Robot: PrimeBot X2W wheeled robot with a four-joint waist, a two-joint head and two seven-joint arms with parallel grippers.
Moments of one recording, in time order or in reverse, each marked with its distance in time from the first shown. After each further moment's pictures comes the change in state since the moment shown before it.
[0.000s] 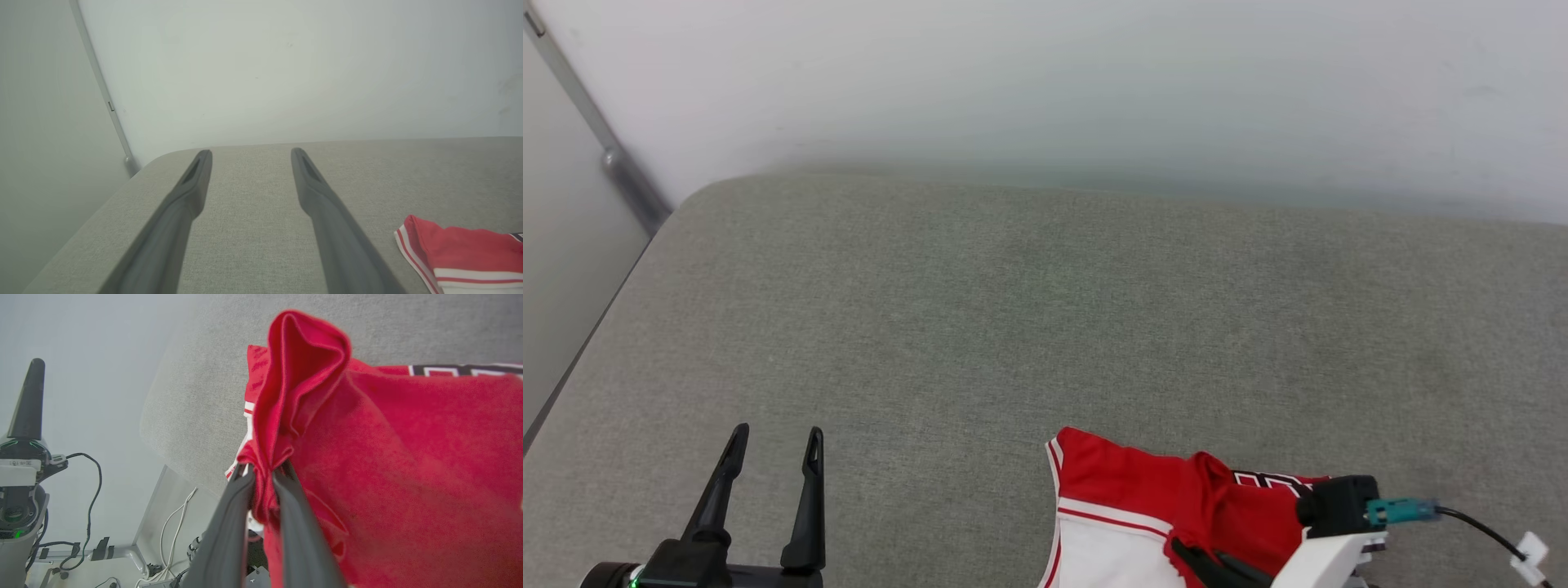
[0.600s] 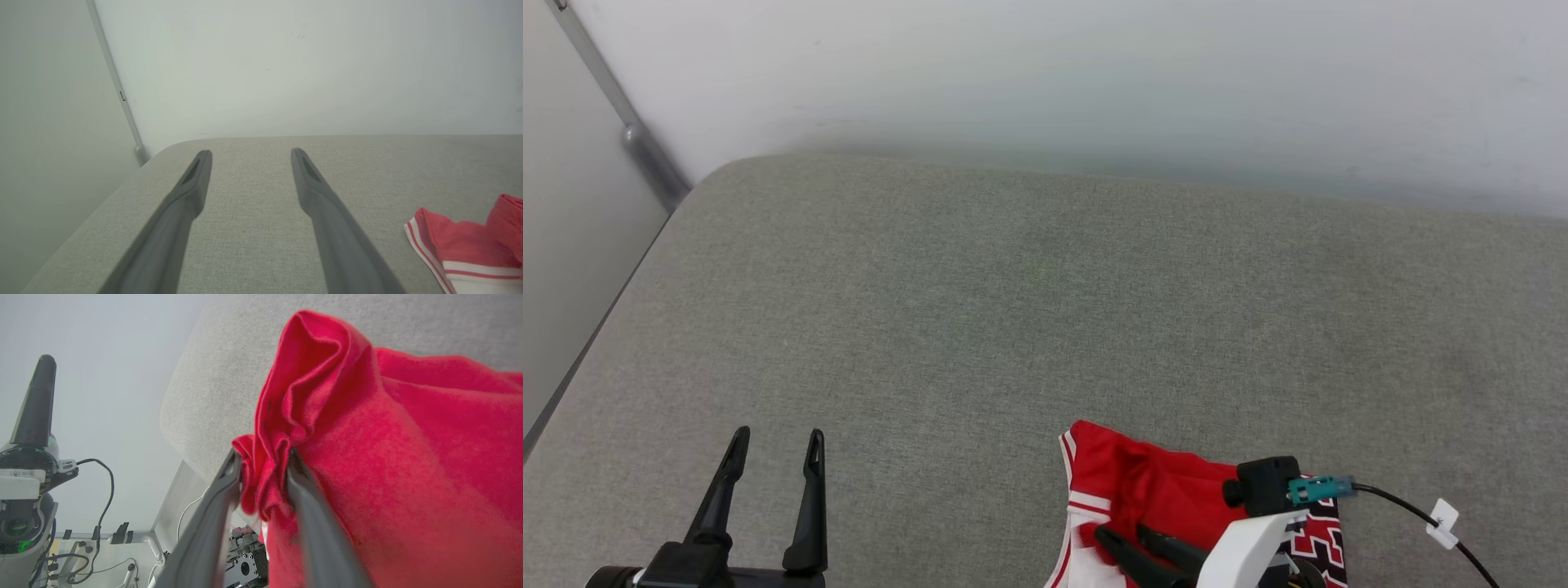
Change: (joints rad) left arm 0.006 -0.009 0.003 -0.005 -0.001 0.000 0.000; right arm -0.157 0.001 0.174 0.225 0.084 0.000 -0.166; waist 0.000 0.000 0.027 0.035
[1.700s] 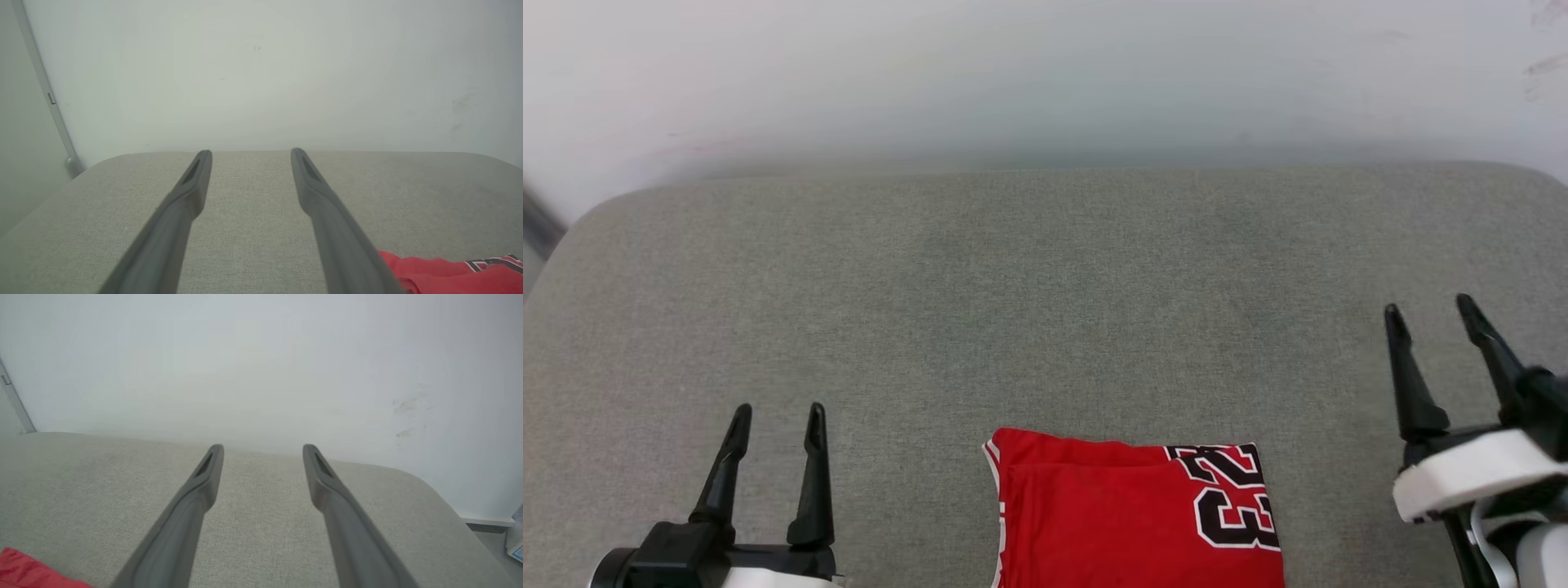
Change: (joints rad) left arm -0.048 -0.023 -0.005 0.012 -0.068 0.000 0.000; right arm -0.087 -0.107 -0.395 -0.160 -0.641 0.000 -0.467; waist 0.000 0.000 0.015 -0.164
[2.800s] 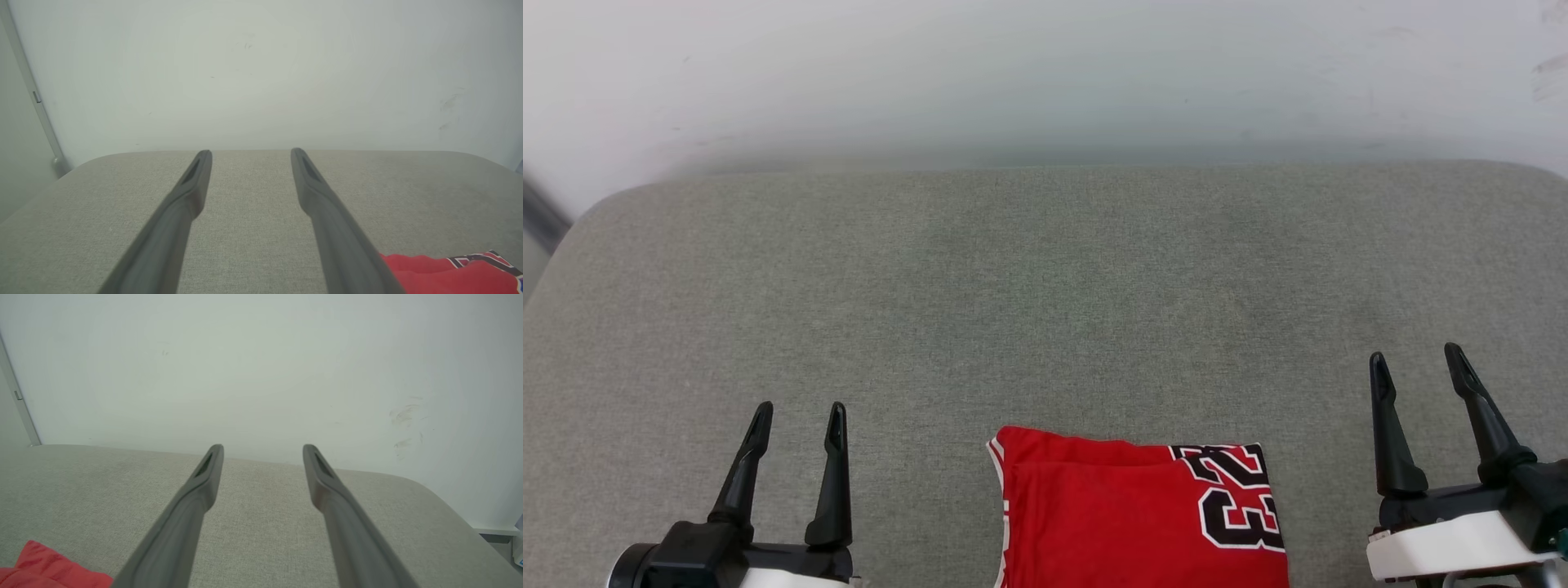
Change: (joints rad) left arm 0.002 -0.012 -0.035 -0.011 0.005 0.000 0.000; right arm 0.153 0.102 -0.022 -0.073 -0.101 0.000 -0.197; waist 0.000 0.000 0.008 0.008
